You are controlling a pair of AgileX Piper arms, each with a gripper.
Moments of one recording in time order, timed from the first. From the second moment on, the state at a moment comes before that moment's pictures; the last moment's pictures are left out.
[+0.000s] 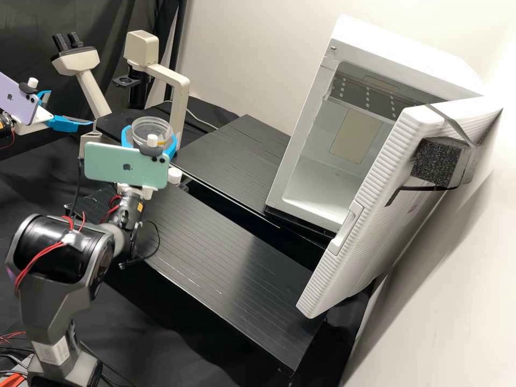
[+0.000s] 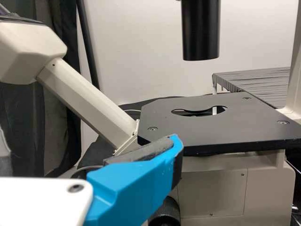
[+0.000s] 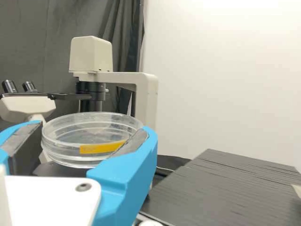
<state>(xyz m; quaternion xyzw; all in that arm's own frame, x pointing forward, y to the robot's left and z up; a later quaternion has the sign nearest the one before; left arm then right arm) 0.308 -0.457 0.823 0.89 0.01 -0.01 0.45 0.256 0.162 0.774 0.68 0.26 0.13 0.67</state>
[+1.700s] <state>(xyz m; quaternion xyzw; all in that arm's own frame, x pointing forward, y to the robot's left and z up) 0.308 -0.457 0.823 0.89 0.01 -0.01 0.45 0.395 0.254 0.618 0.63 0.25 0.03 0.74</state>
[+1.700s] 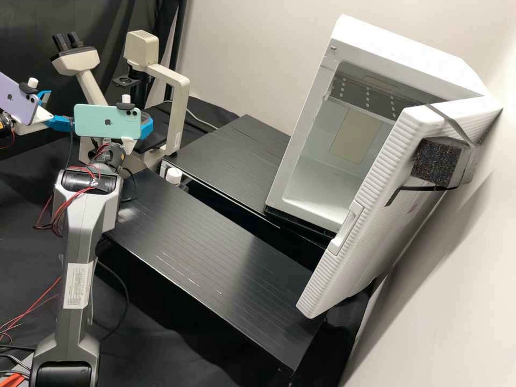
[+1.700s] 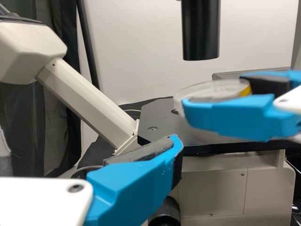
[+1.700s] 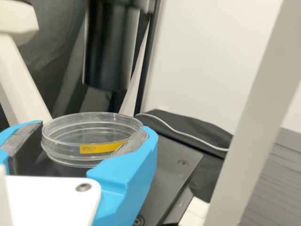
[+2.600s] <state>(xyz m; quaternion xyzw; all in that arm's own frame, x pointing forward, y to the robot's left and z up) 0.308 -0.457 0.823 0.89 0.01 -0.01 0.45 0.427 0.246 0.605 0.64 0.22 0.00 0.73</state>
